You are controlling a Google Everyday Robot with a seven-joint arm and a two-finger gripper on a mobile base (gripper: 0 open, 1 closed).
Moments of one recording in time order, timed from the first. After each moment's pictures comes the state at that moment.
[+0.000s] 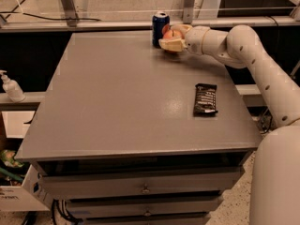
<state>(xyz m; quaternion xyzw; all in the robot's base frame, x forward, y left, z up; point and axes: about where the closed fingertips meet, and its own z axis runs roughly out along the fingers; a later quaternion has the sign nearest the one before) 0.842 -0.095 0.869 -0.39 0.64 0.22 0.62</state>
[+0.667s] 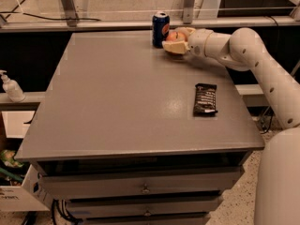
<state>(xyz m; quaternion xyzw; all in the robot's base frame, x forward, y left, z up) 0.839 -0.110 0.854 -0.37 0.66 0.22 0.61</state>
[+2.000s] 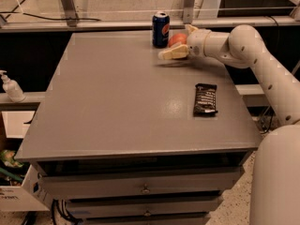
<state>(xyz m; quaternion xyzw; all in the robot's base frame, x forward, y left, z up) 0.833 -0.101 0.856 -0.39 0.67 0.23 0.59</state>
